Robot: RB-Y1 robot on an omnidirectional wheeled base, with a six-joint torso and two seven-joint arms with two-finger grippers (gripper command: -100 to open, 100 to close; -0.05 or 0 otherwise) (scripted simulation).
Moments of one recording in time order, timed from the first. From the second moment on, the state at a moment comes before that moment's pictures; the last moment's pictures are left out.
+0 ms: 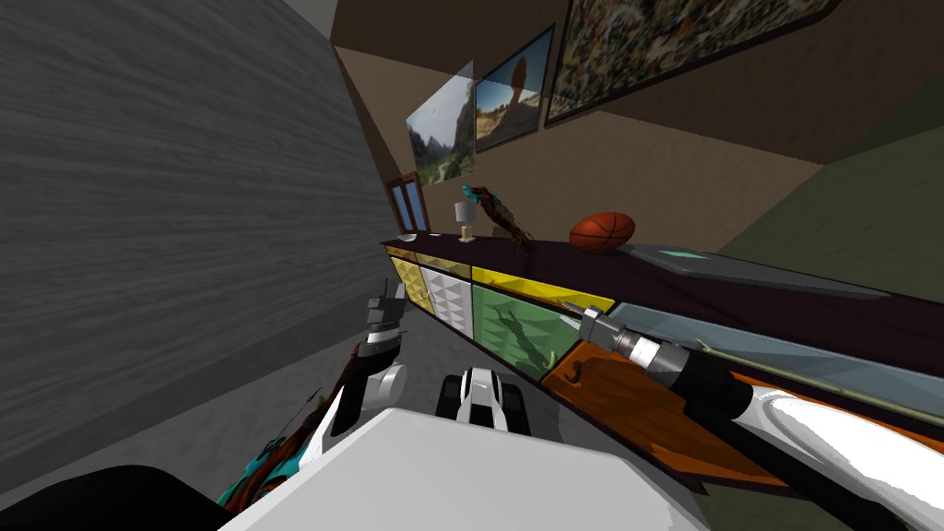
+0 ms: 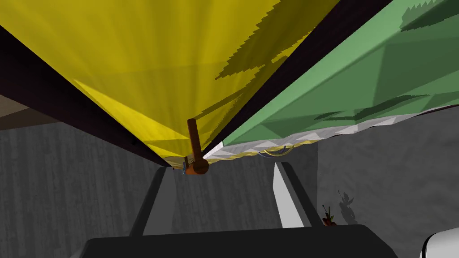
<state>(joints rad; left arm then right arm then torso) 0.55 0.01 0.07 -2.28 0.08 -0.53 -0.02 0.63 -0.95 -0.34 -2.22 1.16 -0.44 0.96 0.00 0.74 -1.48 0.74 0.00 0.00</state>
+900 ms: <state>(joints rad) 0.55 0.01 0.07 -2.28 0.08 -0.53 -0.02 0.61 -0.94 -0.35 -2.19 1.17 -0.38 0.95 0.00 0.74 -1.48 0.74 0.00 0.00</state>
